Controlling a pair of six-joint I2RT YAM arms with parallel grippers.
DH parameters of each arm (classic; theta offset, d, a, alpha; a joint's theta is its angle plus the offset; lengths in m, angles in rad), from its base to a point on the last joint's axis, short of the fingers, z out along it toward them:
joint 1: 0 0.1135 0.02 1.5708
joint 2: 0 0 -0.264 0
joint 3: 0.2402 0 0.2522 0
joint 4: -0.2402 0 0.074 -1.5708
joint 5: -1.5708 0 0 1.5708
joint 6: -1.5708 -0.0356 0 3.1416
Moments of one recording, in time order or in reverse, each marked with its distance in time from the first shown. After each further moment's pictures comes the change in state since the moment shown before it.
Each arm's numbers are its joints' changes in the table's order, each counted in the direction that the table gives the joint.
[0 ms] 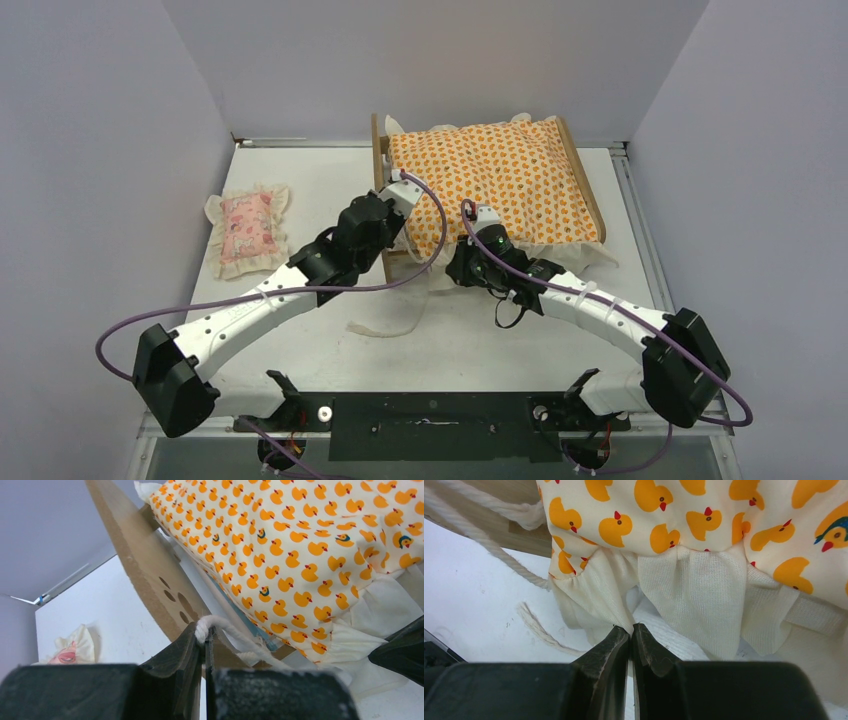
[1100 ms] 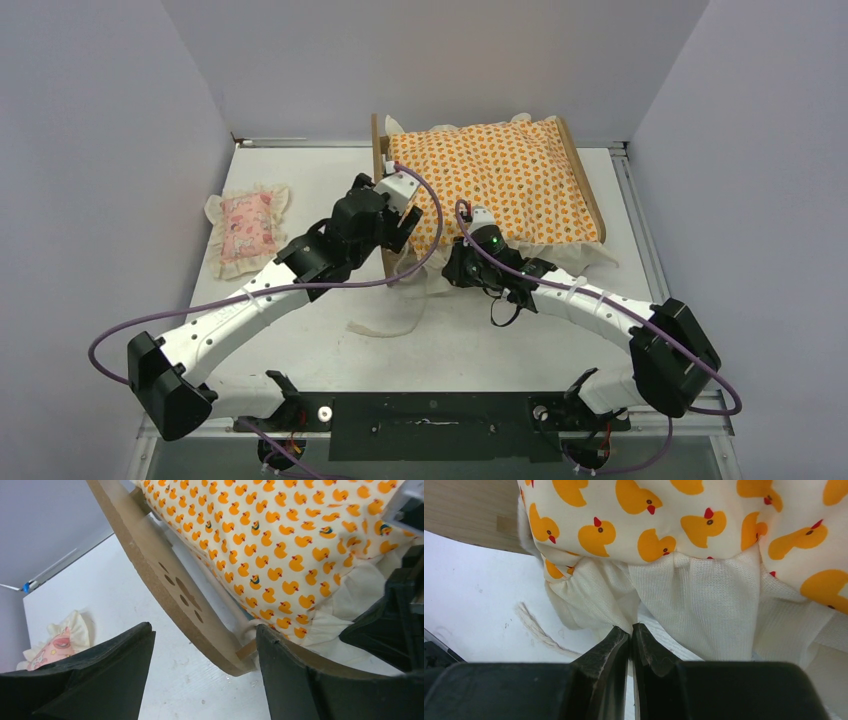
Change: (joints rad) left arm 0.002 0.030 0.085 -0.182 -0.001 0.048; right arm 0.000 -0.063 0.000 0.035 0.020 -0.022
